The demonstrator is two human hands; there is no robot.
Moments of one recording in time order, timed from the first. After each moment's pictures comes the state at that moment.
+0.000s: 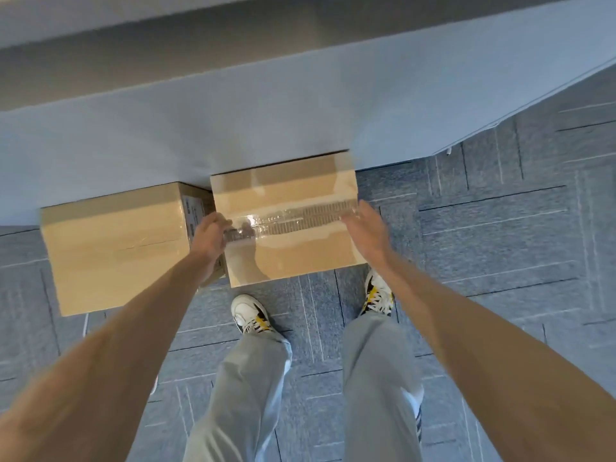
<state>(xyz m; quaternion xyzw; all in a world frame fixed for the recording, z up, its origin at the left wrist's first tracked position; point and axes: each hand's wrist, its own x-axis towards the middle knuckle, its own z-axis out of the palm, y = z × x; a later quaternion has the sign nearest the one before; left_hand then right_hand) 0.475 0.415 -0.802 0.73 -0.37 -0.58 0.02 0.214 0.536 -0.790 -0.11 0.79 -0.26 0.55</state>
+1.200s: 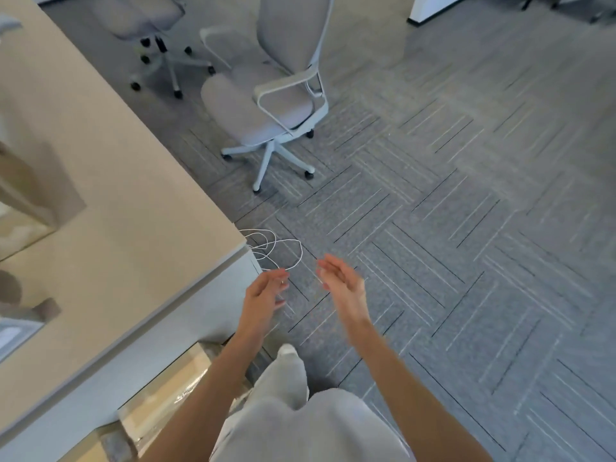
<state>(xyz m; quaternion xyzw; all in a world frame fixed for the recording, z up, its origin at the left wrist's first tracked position) 0.000 0.628 -0.335 0.41 -0.59 -0.69 0.06 -0.085 0.757 -0.332 0.01 0.70 -0.65 0.29</state>
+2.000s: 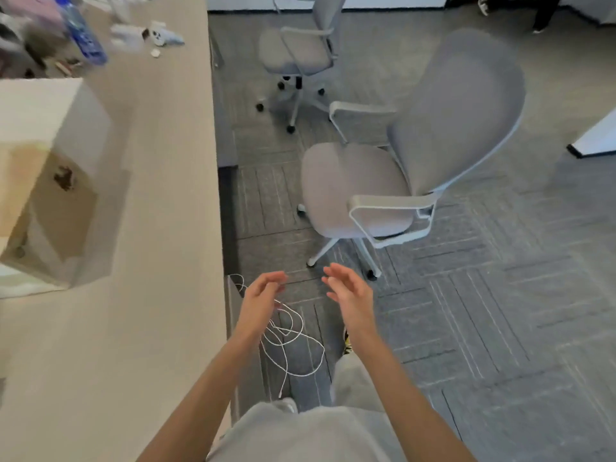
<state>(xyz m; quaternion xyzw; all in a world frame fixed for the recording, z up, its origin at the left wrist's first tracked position) -0.281 0.336 -0.341 0.53 -0.48 -0.65 0.25 -0.419 0.423 -0.317 -0.15 0.68 -0.59 0.40</state>
